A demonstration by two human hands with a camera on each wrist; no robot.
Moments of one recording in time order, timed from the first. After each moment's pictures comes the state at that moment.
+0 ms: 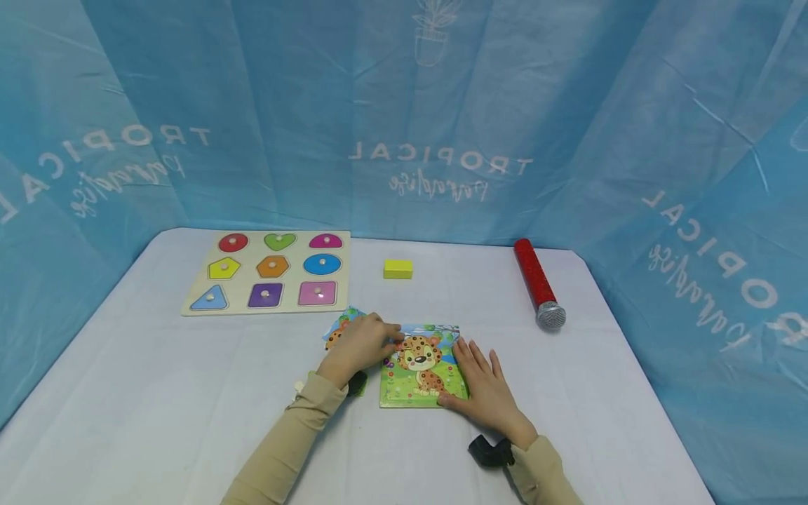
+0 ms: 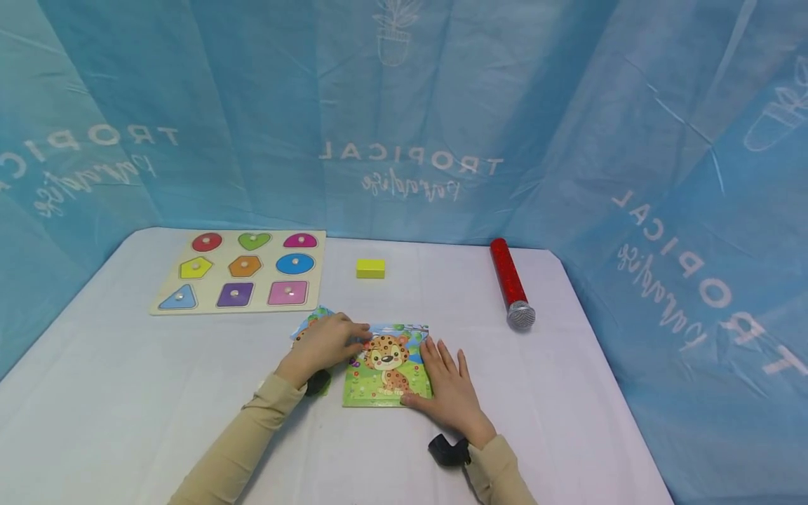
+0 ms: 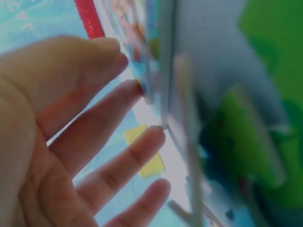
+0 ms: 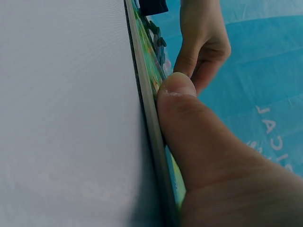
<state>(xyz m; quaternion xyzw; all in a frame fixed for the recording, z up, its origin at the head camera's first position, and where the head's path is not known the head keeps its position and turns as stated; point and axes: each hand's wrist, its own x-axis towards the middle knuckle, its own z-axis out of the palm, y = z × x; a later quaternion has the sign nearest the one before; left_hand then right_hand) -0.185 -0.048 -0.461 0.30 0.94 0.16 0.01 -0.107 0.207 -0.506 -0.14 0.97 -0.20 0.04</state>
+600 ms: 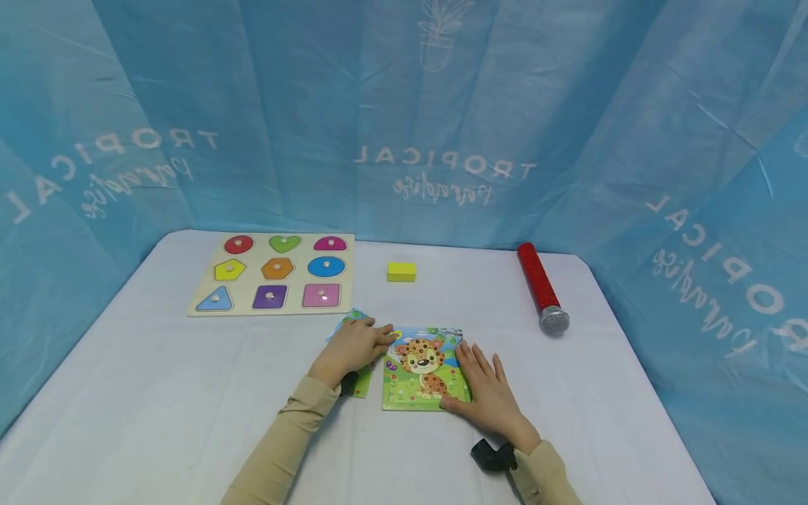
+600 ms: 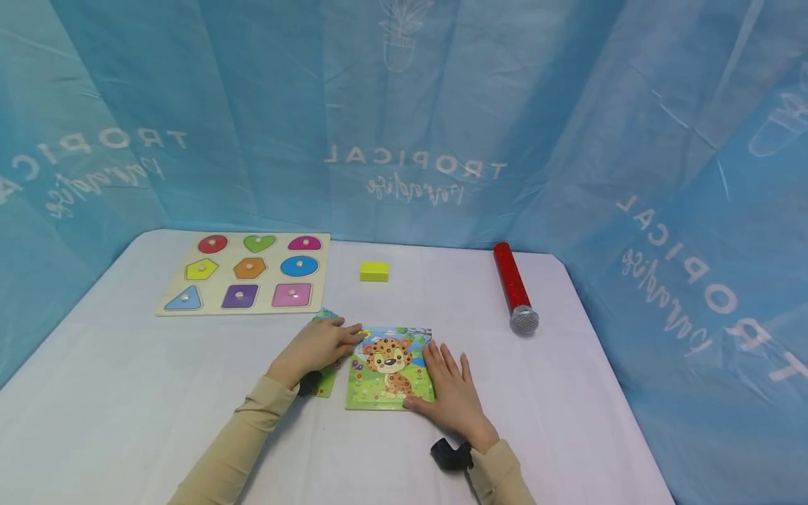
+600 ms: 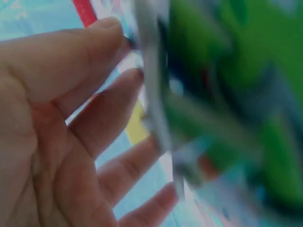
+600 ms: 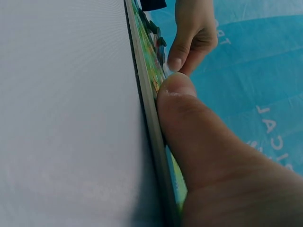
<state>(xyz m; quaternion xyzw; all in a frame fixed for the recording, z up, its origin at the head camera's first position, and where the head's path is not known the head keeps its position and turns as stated) -0.185 -0.069 -0.461 0.28 0.95 0.14 0.06 -0.106 0.208 -0.506 -0.14 0.97 -0.21 0.04</state>
